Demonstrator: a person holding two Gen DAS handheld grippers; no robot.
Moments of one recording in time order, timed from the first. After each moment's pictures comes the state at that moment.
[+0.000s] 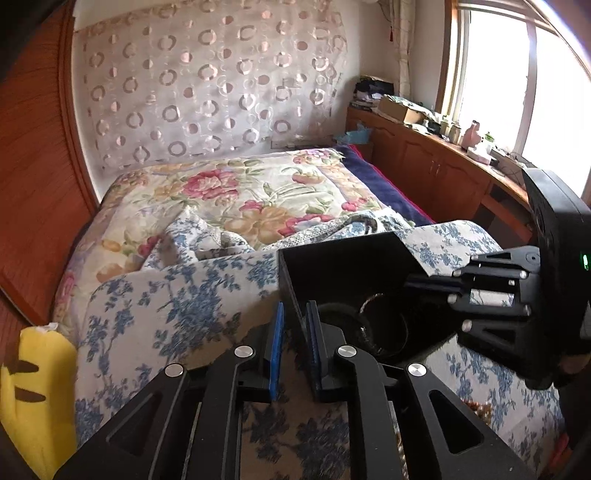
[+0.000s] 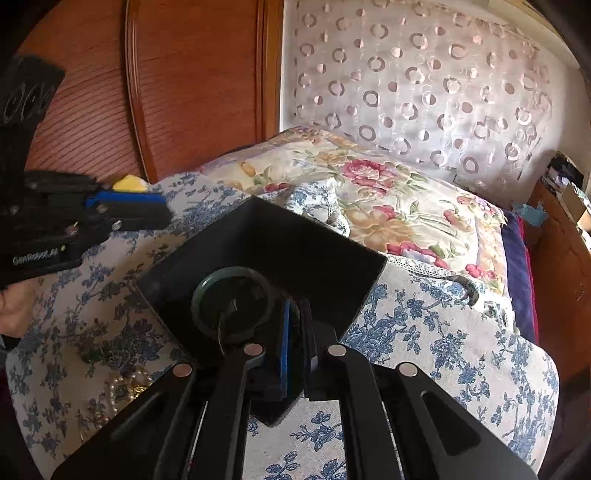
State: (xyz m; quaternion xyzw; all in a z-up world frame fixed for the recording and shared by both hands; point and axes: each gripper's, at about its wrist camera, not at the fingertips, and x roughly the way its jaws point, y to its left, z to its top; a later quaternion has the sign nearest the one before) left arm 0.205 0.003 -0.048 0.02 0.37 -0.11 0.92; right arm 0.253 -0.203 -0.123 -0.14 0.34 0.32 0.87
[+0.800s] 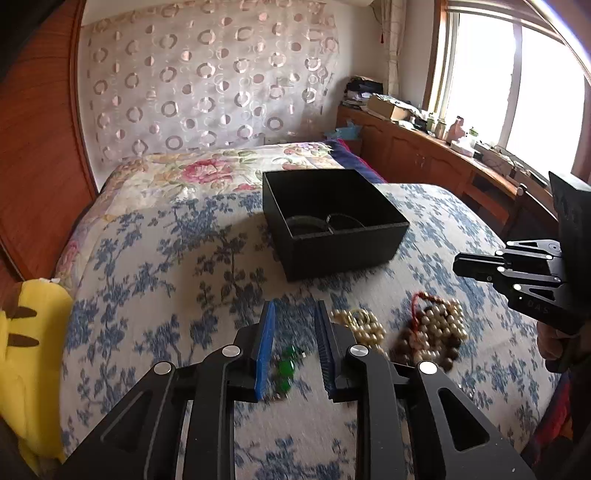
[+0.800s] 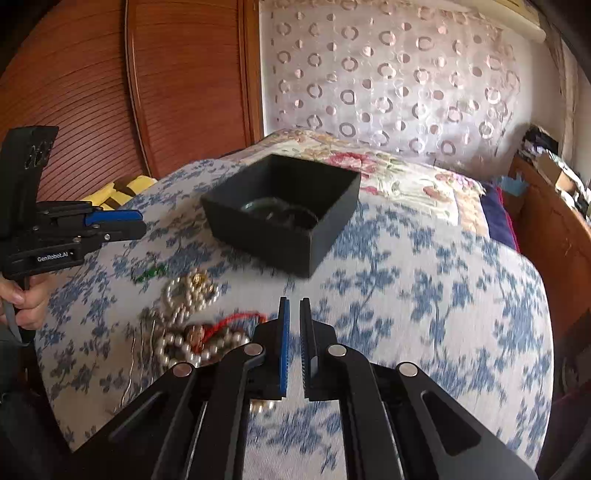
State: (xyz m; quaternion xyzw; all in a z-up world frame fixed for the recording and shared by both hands) left arm 0.098 0.006 -0.077 0.01 0.37 -0.12 0.92; right arm 0.135 -0.269 -0.136 -0.10 0.35 0.29 0.89
